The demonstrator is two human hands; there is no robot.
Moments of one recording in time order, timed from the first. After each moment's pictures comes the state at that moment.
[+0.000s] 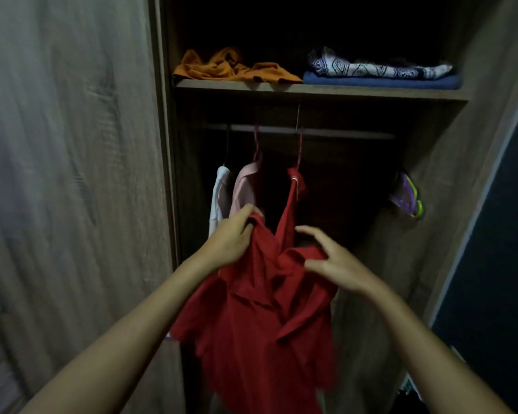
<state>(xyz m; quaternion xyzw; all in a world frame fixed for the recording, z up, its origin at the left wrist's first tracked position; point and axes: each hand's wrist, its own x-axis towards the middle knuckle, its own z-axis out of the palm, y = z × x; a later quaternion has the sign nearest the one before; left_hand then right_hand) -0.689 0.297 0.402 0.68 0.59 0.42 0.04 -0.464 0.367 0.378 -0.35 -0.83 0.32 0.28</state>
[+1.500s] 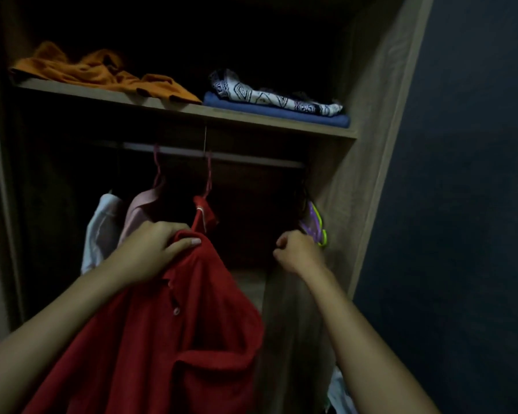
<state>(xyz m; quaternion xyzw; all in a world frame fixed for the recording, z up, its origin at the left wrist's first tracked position) -0.678 0.390 0.441 0.76 0.55 0.34 -0.04 -0.407 0.488 0.425 -0.63 -0.72 0.04 0.29</state>
